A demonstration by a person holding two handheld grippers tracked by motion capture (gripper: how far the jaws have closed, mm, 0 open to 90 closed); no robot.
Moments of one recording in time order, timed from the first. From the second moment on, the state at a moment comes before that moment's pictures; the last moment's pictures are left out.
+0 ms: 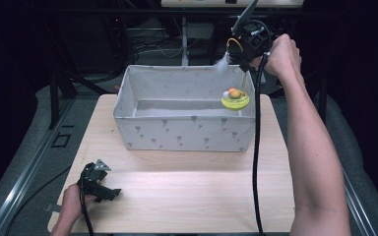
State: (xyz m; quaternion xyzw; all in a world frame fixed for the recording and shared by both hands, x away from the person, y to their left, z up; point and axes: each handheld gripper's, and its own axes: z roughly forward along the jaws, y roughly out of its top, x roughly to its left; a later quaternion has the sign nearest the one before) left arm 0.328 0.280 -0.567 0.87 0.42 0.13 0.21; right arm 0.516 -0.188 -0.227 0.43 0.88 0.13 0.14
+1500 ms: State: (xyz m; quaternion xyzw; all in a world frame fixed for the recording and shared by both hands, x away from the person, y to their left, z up) left arm 0.328 0.281 -0.568 0.87 0.43 0.12 0.21; right arm 0.523 -0.197 -0.330 0.43 0.89 0.12 0.09
